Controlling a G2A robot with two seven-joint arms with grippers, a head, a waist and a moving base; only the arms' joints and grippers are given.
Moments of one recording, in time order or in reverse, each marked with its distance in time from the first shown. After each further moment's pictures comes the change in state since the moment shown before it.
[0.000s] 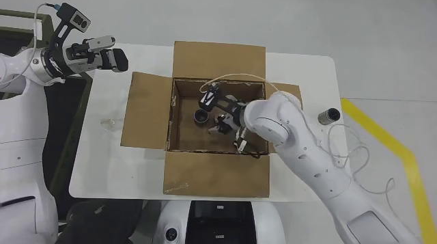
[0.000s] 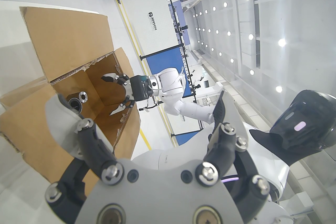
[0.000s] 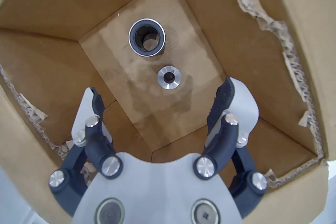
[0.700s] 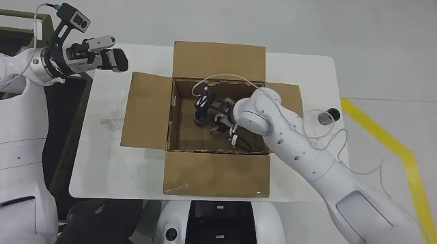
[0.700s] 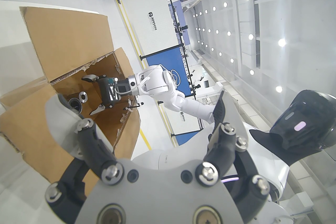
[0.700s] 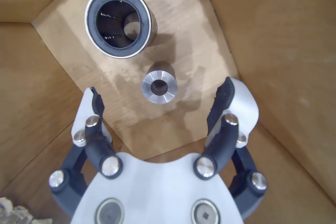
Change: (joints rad) left arm 0.000 0.000 0.000 0.000 0.000 0.000 0.000; right arm 0.123 -0.052 -0.153 0.278 -0.045 0.001 -0.082
